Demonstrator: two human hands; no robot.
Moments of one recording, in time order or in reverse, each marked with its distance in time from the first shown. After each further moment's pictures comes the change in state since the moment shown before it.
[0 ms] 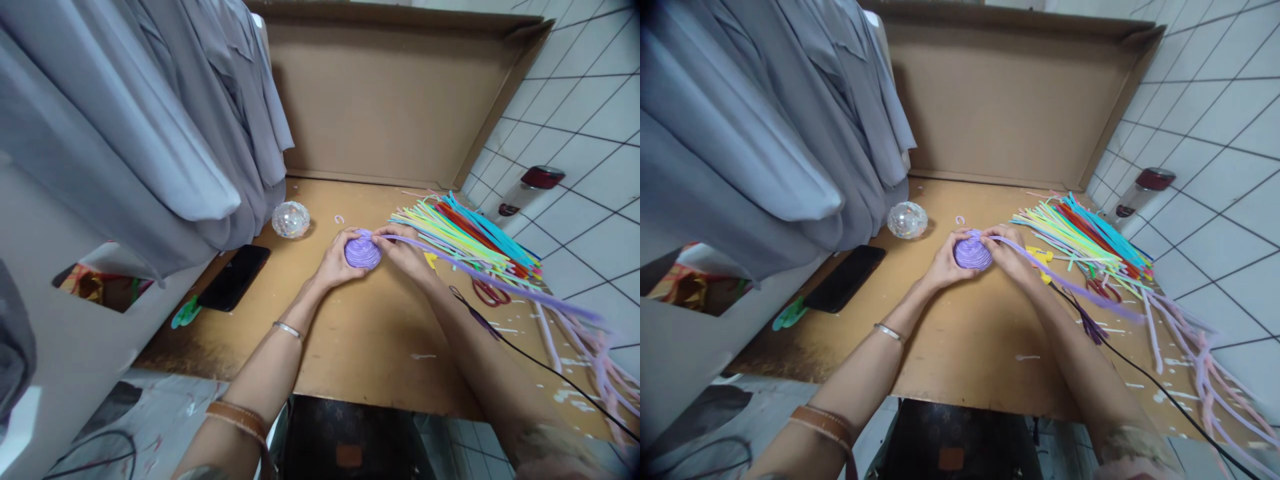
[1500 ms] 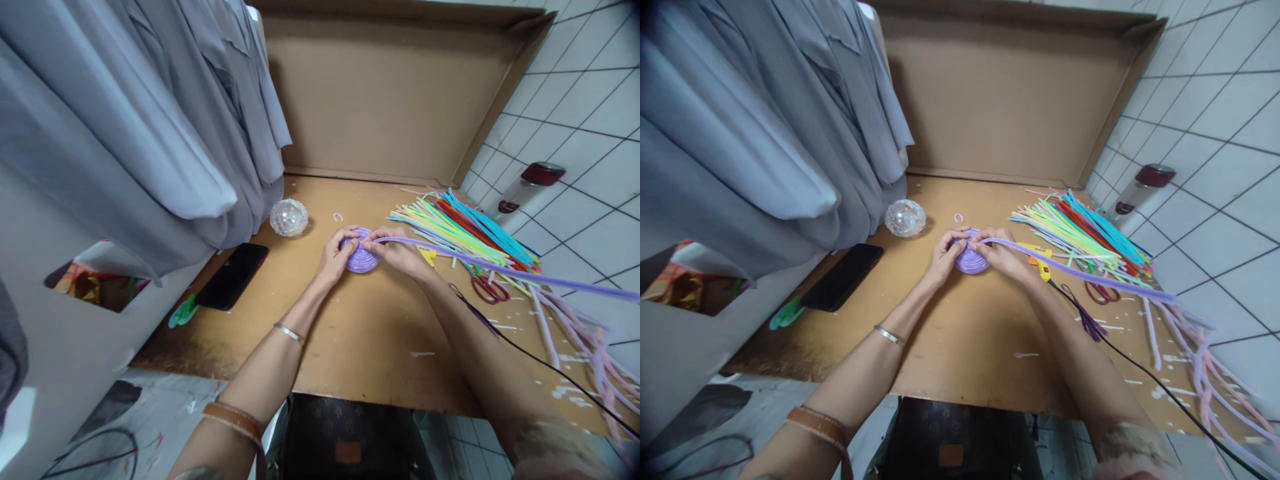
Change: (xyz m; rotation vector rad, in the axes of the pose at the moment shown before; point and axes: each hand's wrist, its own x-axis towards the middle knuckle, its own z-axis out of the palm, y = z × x) left_hand 0.006 0.015 0.007 -0.238 0.164 -0.262; right_hand -0.005 -0.019 -0.004 0.043 -0.229 0.016
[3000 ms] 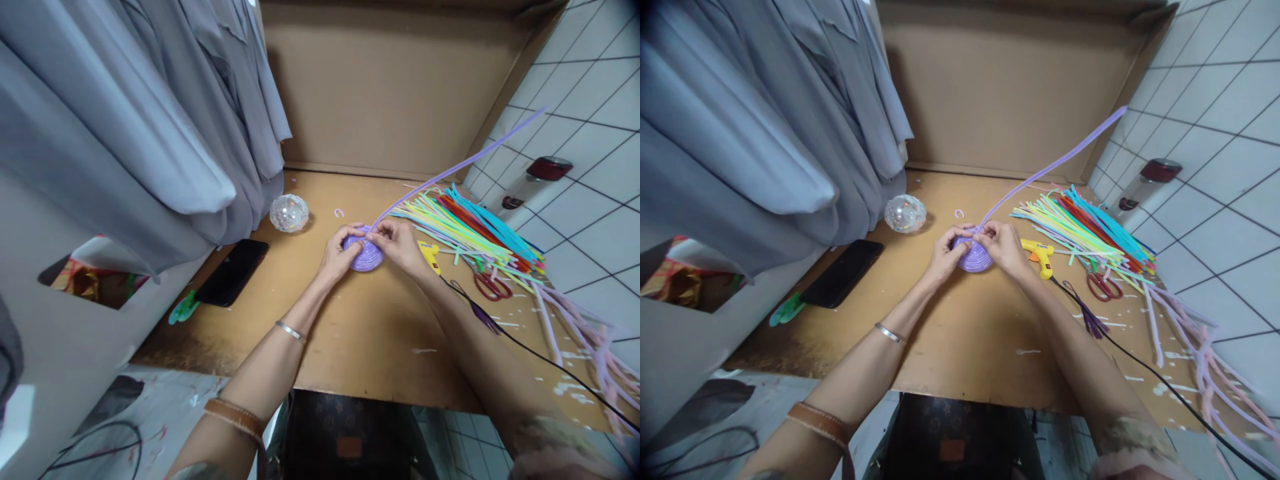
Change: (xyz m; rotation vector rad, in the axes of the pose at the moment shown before) left_hand -0.001 0.004 0.003 0.028 -0.014 -0.005; right_hand 0.006 0.015 0.014 0.033 0.197 0.030
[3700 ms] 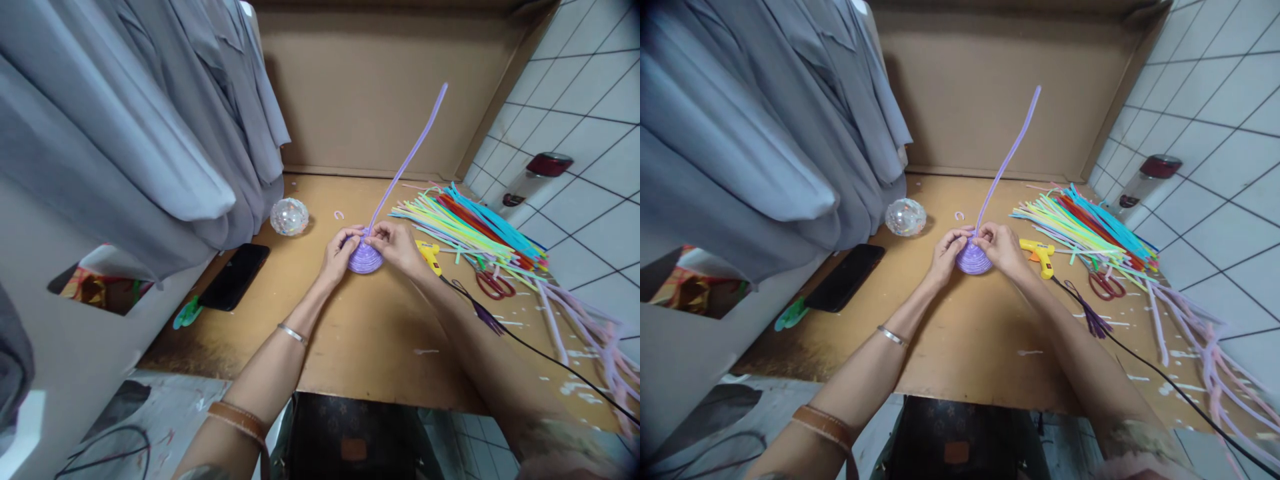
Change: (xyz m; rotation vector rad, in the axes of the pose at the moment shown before) left_hand -0.003 0.006 0.002 -0.169 0.040 -0.089; right_hand -0.001 -0.006 -0.001 -0.066 -0.039 0.020
